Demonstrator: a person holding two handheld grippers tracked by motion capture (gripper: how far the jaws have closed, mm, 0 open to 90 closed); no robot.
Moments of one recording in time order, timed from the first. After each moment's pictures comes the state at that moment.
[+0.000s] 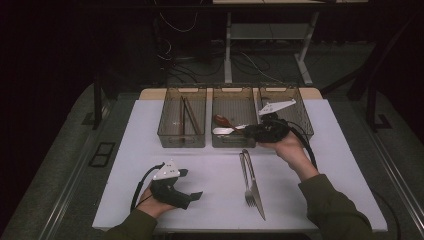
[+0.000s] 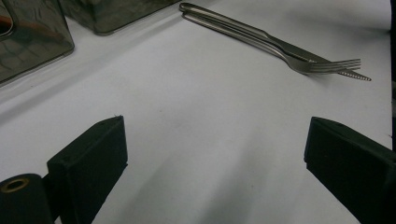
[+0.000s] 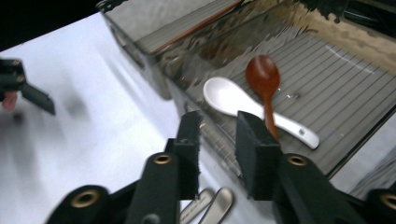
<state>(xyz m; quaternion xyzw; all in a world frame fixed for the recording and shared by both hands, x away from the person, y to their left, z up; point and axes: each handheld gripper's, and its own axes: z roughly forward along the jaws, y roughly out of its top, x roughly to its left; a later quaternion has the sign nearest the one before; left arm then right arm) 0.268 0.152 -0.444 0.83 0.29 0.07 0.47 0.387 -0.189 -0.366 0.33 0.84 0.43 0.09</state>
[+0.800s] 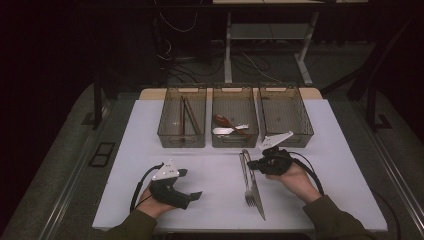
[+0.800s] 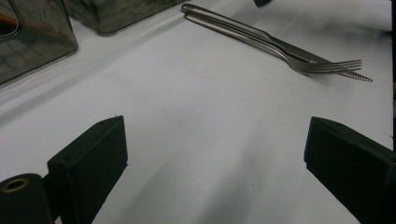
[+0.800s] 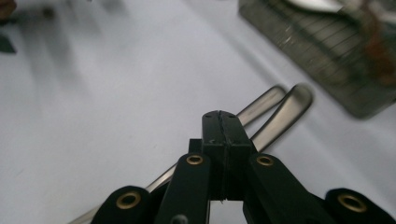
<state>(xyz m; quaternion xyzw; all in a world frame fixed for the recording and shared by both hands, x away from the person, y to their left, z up) 0.268 0.153 -0.443 0.83 0.29 0.07 0.47 0.328 -0.193 -0.418 0.29 0.88 0.37 0.04</state>
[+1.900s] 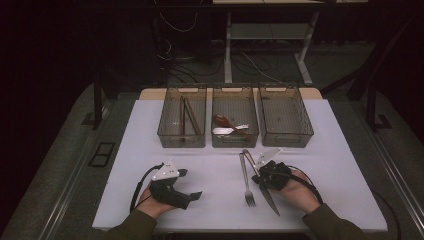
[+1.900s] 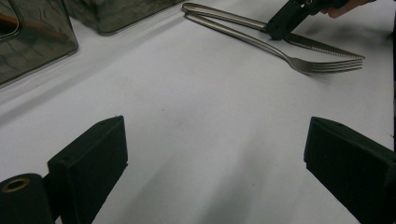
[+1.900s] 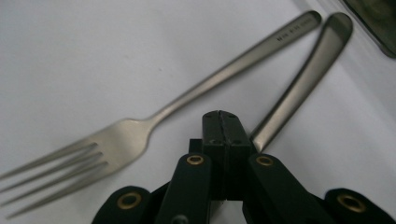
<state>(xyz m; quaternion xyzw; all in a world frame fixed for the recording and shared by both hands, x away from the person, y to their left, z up) 0.267 0.153 -0.443 0.83 0.29 0.07 0.47 0.301 -0.188 -0.433 0.27 0.92 0.26 0.09</state>
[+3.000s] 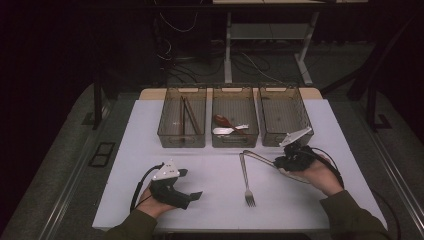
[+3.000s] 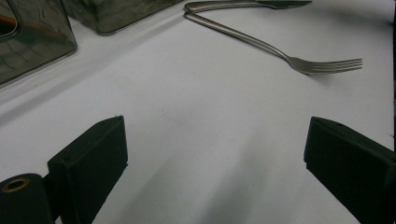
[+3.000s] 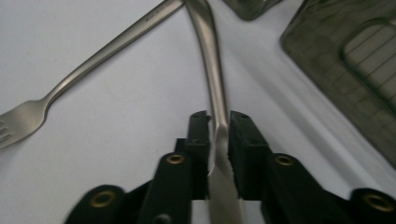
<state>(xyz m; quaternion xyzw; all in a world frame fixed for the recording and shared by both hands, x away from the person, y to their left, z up) 0.268 0.152 -0.443 0.83 0.29 0.07 0.47 0.344 -0.254 -0.410 0.35 0.90 0.26 0.08</state>
